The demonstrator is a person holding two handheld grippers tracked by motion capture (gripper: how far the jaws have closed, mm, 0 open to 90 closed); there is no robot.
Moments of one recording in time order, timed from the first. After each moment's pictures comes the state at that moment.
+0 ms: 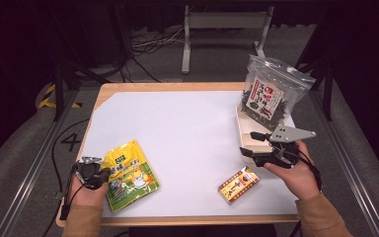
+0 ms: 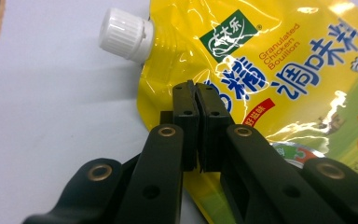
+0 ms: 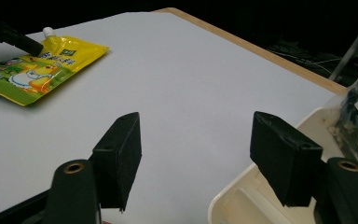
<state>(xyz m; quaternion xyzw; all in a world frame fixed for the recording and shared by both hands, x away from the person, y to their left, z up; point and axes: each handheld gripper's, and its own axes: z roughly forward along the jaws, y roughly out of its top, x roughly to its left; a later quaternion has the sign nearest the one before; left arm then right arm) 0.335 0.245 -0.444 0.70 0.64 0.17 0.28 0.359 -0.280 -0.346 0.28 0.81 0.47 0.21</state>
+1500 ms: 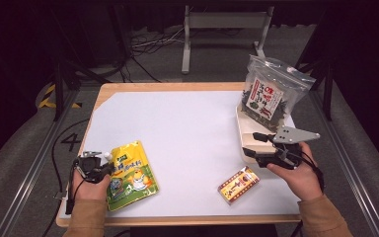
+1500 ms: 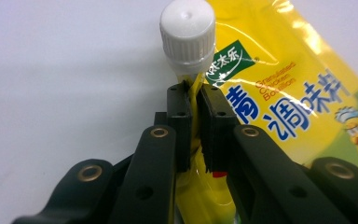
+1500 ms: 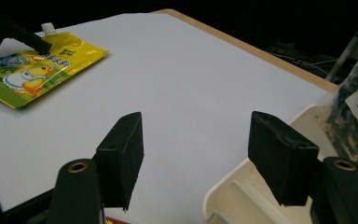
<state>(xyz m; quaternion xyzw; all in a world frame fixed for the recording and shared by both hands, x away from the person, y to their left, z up) 0.350 0.245 -0.438 0.69 0.63 0.16 0.32 0.355 -0.287 -0.346 0.28 0.81 0.48 0.21</state>
